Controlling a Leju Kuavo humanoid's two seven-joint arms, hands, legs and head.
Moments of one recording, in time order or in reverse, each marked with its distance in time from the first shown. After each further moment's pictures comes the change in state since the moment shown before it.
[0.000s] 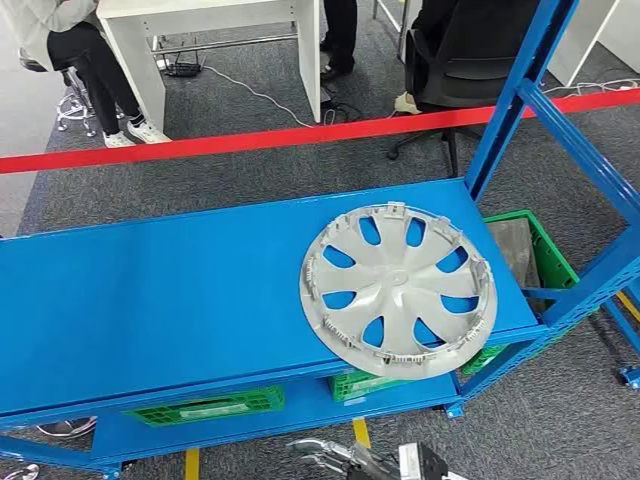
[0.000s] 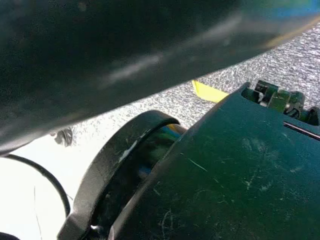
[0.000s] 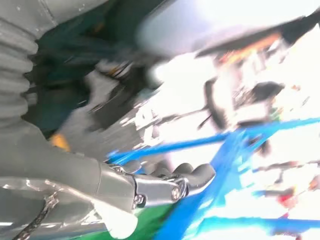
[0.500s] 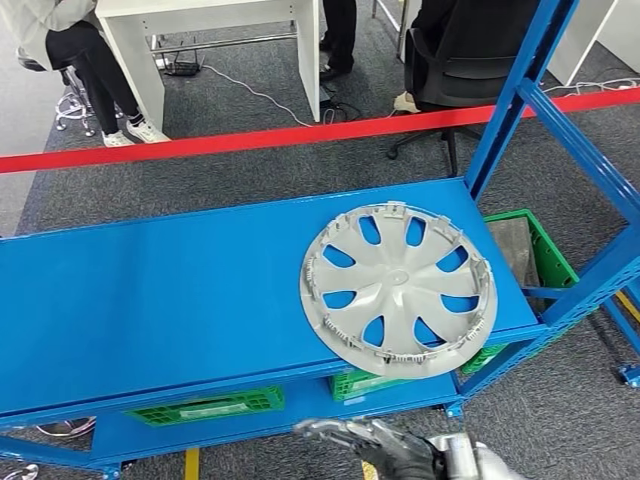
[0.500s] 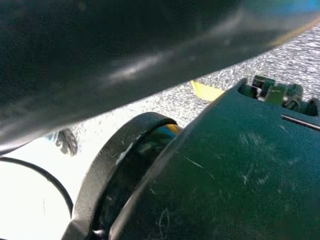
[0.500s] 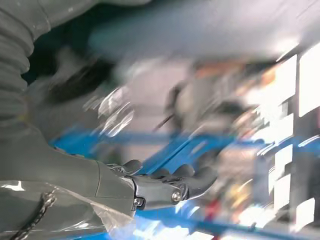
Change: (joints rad) left arm -0.031 -0.002 -0.043 0.035 0.009 -0.006 0.010; right arm -0.040 -0.045 -0.028 -0.171 0.069 -0.036 -0.019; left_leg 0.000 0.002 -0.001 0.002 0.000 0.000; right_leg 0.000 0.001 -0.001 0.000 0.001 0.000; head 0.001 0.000
